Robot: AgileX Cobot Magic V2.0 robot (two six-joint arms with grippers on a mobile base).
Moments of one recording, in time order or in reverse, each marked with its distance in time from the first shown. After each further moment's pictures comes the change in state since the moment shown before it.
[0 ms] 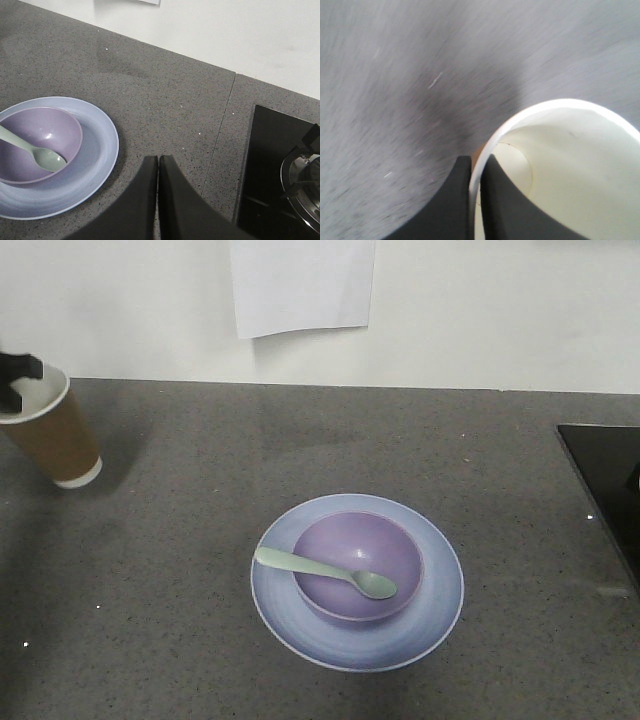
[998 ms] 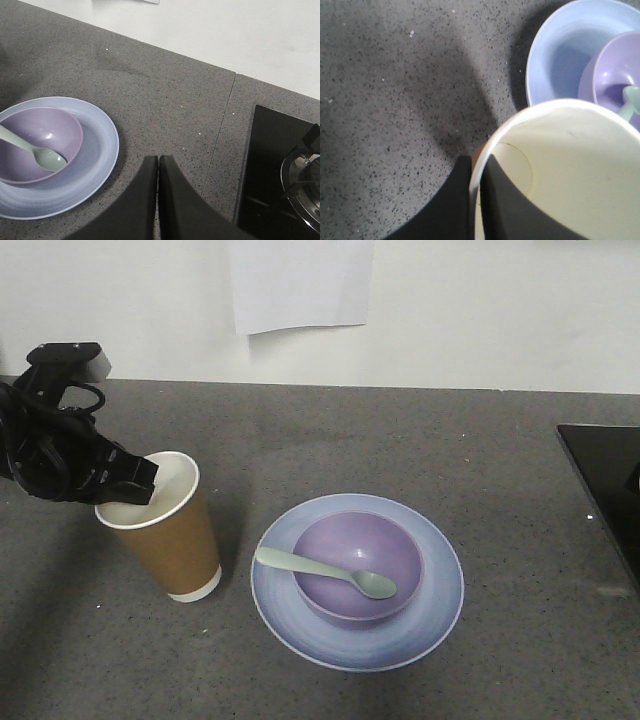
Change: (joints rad) left arm -0.320 -0.208 0.306 -0.155 0.084 0.192; right arm 0.000 0.000 0.000 0.000 0.000 0.000
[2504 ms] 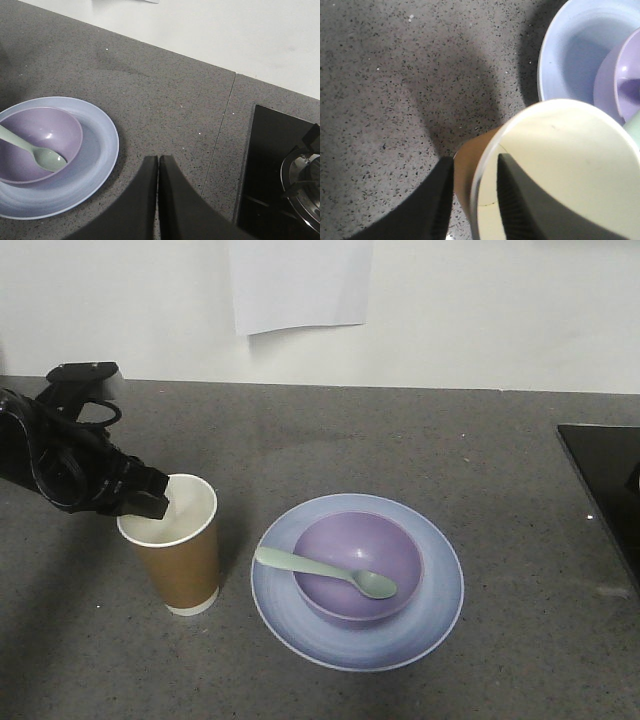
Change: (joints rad) left arm 0.000 0.064 0.005 -0.007 -0.003 0.003; right arm 0.000 0.000 0.000 0.000 0.000 0.000
